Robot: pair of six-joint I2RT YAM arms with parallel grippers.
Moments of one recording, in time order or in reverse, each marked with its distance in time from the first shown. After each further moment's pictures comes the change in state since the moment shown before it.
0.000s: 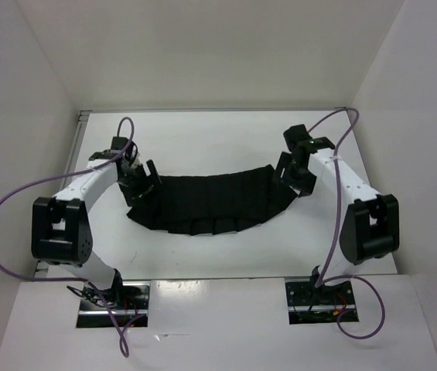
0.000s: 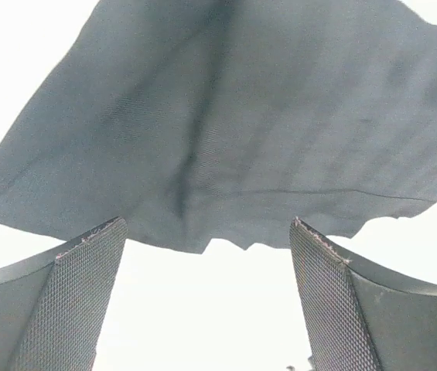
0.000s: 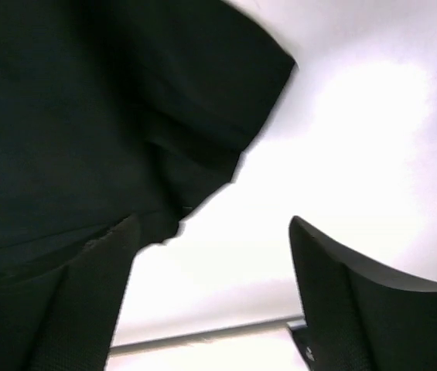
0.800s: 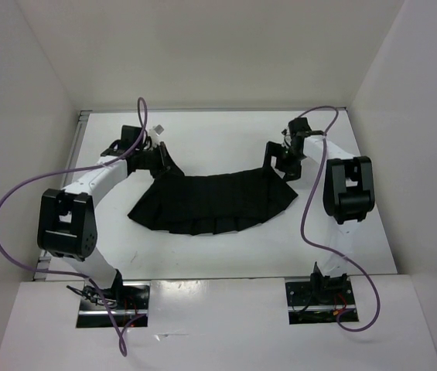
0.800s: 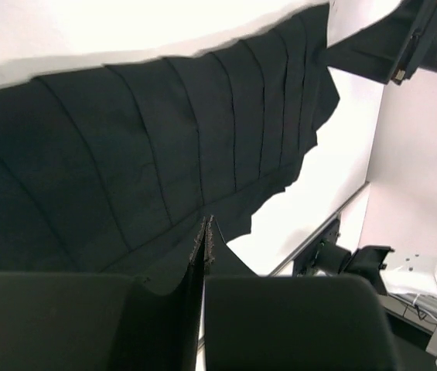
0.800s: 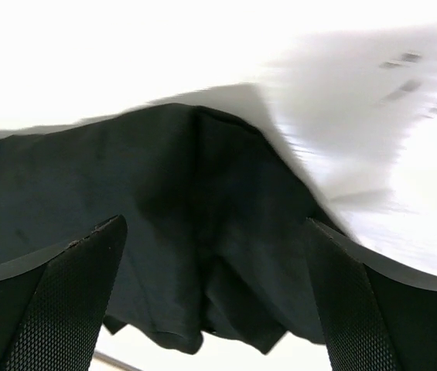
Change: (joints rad) left arm -0.076 0.027 0.076 0.386 0.334 0.022; right arm -0.143 0.386 0.191 0.308 -0.419 -0.341
